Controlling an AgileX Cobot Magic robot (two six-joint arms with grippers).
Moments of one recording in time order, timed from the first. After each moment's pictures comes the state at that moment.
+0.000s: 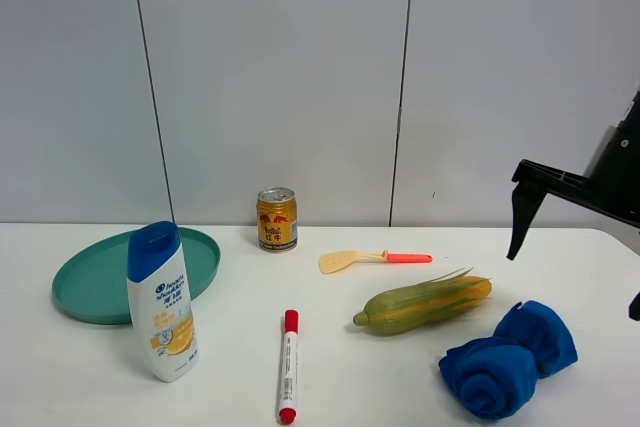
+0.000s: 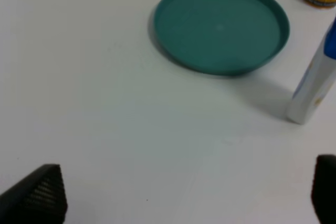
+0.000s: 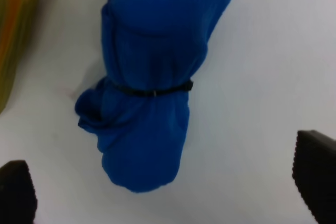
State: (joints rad) left arm 0.06 -0.01 -0.51 -0.02 1.06 -0.01; right arm 0.07 1.66 -1.10 0.28 0.97 0.63
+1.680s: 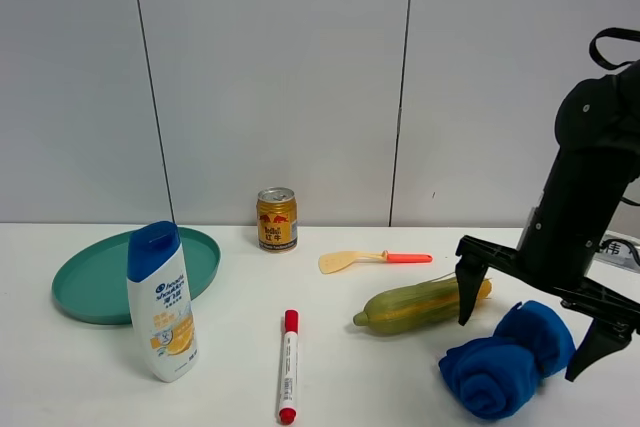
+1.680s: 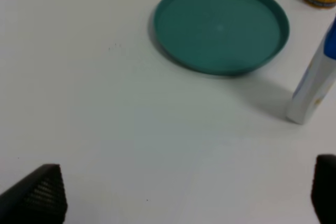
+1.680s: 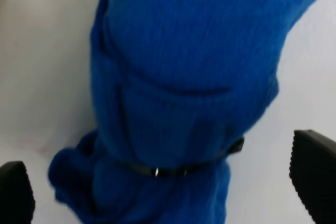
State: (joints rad) left arm 0.06 -0.01 -0.51 -0.02 1.06 -0.01; right arm 0.17 1.92 -1.11 0.27 0.81 0.70
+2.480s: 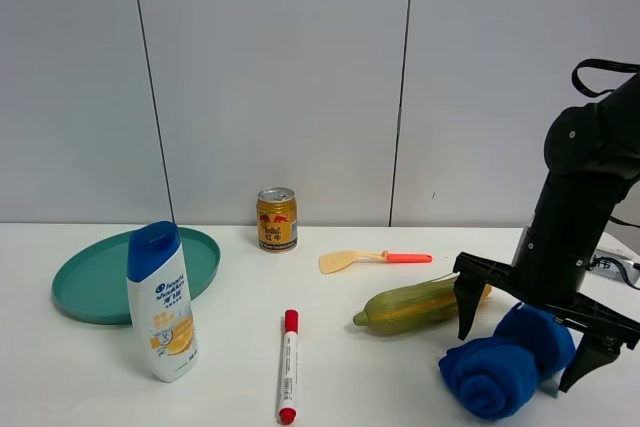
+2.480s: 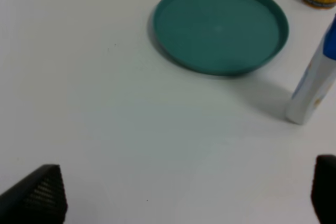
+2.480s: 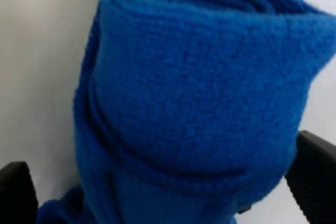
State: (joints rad) left arm 0.06 -0.01 -0.51 -0.02 1.06 -0.01; right arm 0.17 1.98 -1.11 0.25 0.75 0.71
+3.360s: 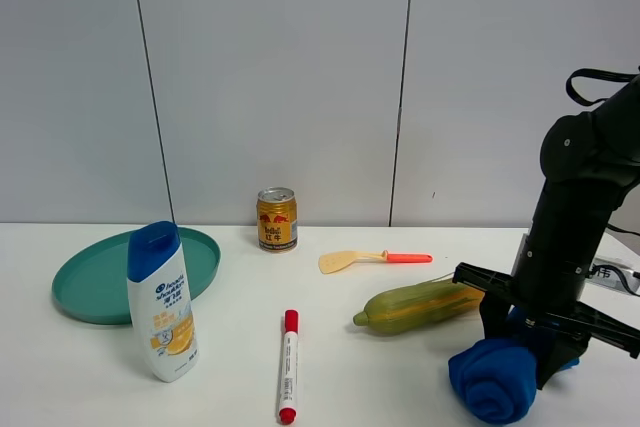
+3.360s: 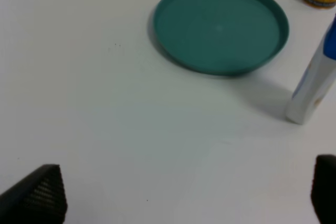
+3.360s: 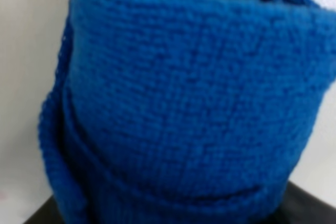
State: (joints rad) left arm 0.06 -0.01 -0.51 -0.02 1.06 -0.01; right arm 0.17 2.00 -1.11 0.25 0.78 0.70
